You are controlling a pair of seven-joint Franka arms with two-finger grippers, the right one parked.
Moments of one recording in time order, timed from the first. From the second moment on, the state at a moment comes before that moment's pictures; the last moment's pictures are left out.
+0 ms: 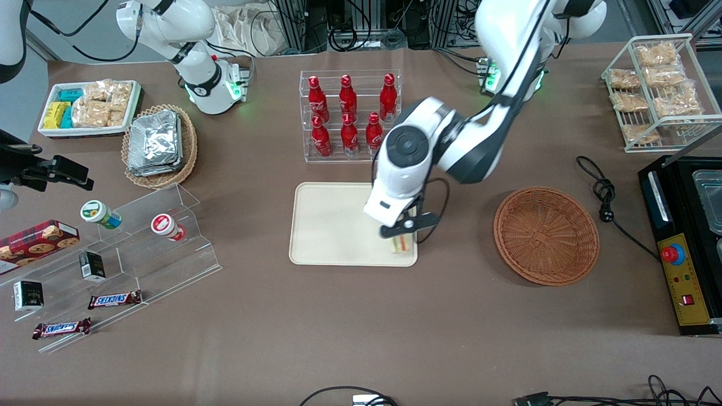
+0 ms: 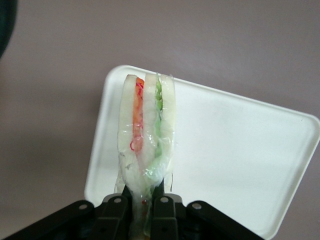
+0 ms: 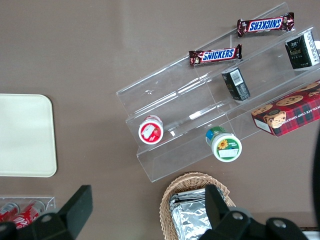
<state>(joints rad) -0.68 0.61 -0.03 -1.42 -0.06 2.01 -0.89</state>
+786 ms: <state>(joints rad) -0.68 0.74 -0.04 -1.42 -0.05 2.04 -0.73</state>
